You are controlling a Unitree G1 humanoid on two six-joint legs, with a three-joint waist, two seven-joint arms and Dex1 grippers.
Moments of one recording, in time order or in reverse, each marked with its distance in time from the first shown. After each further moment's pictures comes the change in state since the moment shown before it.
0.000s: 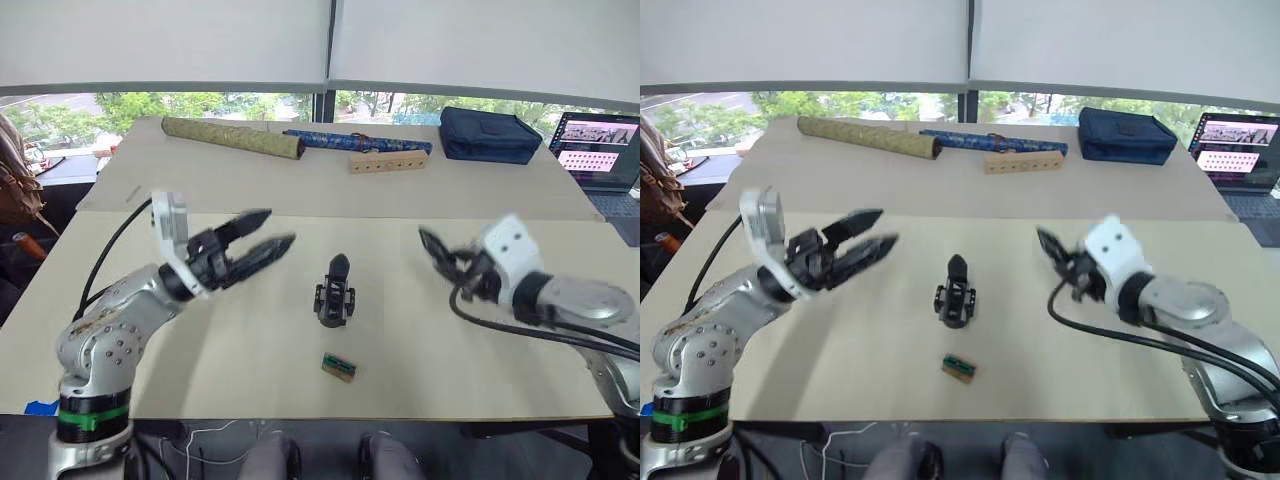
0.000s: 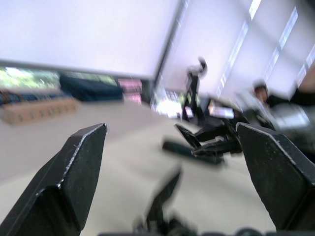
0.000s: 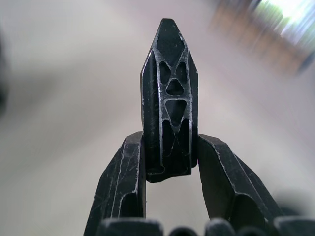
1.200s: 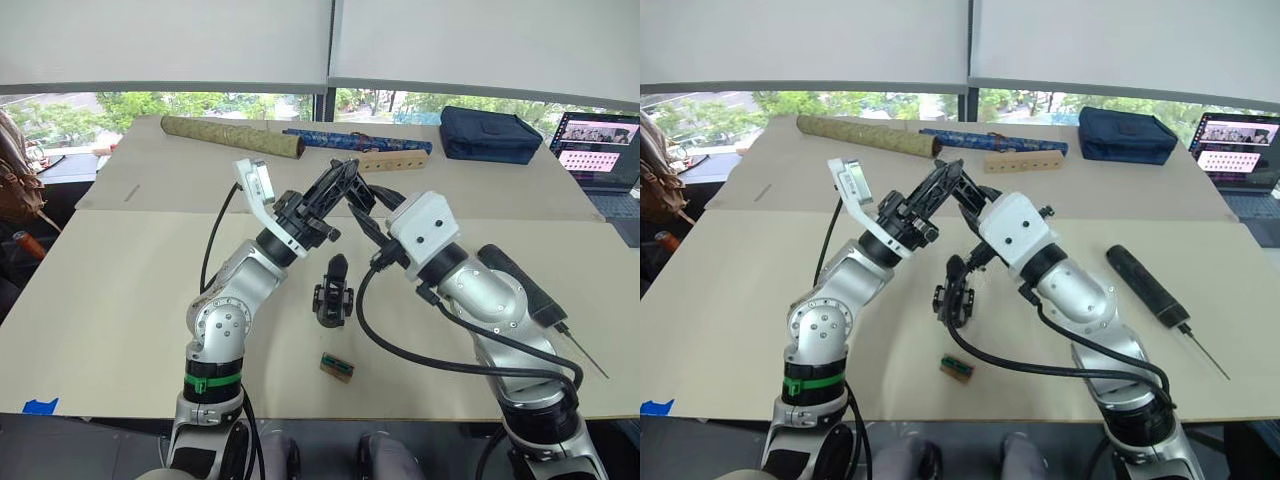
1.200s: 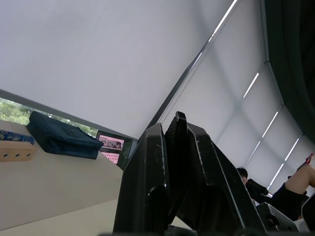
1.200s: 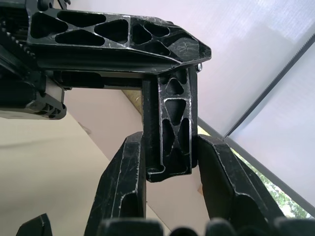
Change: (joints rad) left arm -0.161 -0.448 -0.175 0.089 0.122 -0.121 0.255; right arm -0.147 0.359 0.313 -0.051 -0.380 -0.226 -0.122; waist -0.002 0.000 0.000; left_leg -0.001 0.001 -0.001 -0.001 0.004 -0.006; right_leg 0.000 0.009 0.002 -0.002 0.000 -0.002
